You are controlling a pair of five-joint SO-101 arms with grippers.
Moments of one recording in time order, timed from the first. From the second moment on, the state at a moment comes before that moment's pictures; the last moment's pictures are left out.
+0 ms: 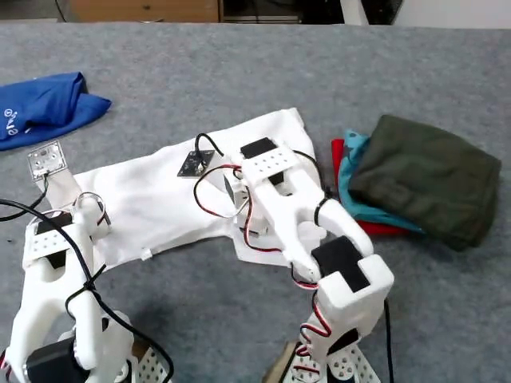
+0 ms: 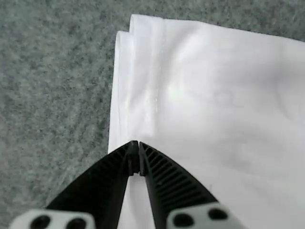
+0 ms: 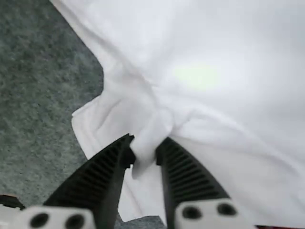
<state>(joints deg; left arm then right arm) -24.0 -28.4 63.1 34.9 -3.8 -28.9 14.5 16.8 74.5 36.1</state>
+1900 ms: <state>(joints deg) -15.6 -28.4 60.2 48.1 1.0 -18.3 9.8 4.7 73.0 35.2</state>
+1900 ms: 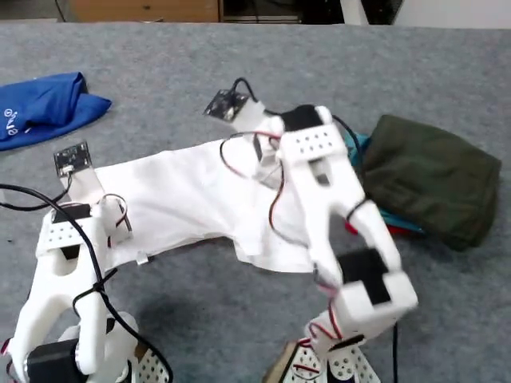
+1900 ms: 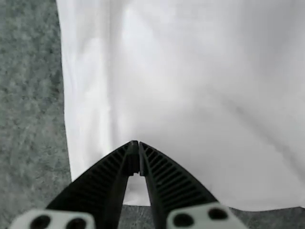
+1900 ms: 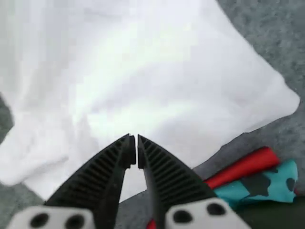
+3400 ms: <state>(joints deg) -20.7 -12.1 36.1 50.0 2.3 -10.0 57.2 -76.4 101.4 28.6</state>
